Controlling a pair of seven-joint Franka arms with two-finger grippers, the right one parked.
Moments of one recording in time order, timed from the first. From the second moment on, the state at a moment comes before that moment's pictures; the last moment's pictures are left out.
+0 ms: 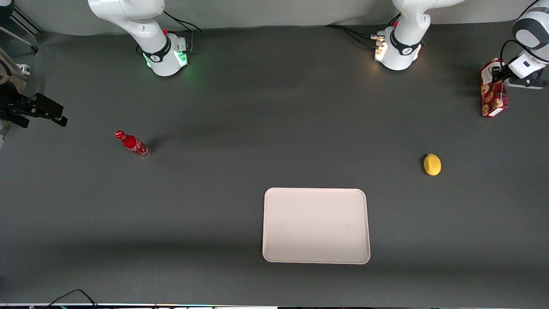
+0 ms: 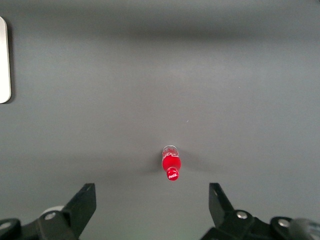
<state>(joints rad) 0.11 0.02 0.93 -2.65 0.31 2.57 0.92</state>
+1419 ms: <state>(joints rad) 0.10 0.14 -0.14 -1.50 0.06 1.40 -0.05</state>
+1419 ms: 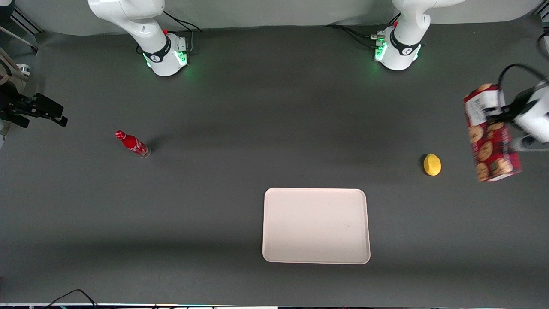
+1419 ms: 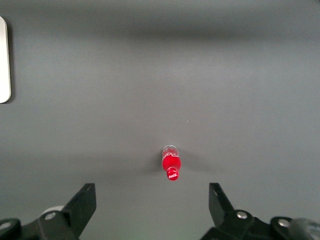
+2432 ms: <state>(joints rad) 0.06 0.77 -0.48 -1.31 0.13 1.94 -0.47</state>
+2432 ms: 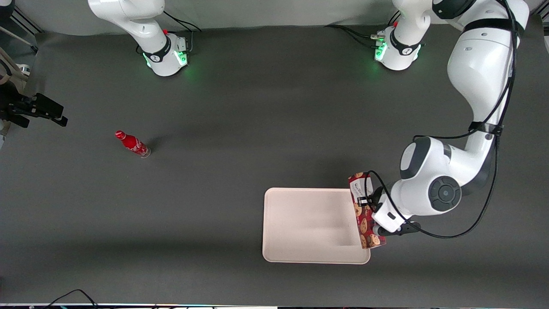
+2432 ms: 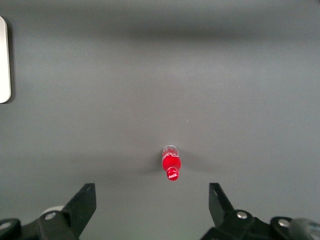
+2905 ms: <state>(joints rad) -0.03 0.84 -0.42 -1.30 0.26 2.02 -0.50</state>
